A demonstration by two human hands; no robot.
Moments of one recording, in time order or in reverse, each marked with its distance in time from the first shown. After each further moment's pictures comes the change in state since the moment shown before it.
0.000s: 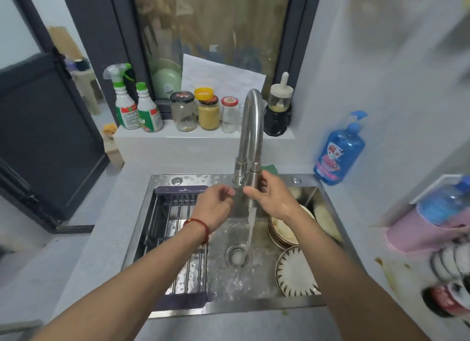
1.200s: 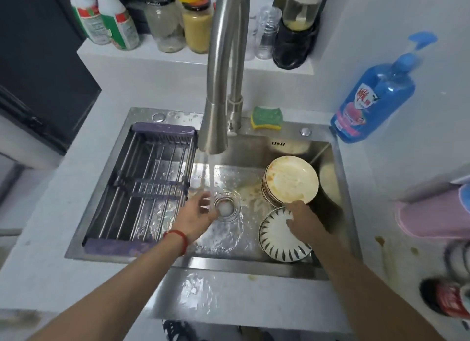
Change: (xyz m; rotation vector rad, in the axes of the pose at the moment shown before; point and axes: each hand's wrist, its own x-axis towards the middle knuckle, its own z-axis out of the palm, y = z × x) left_hand -0.032 -0.107 0.113 -0.103 -0.067 -0.430; right_hand -0.026 0.277 -0.037 -0.720 -0.389 0.291
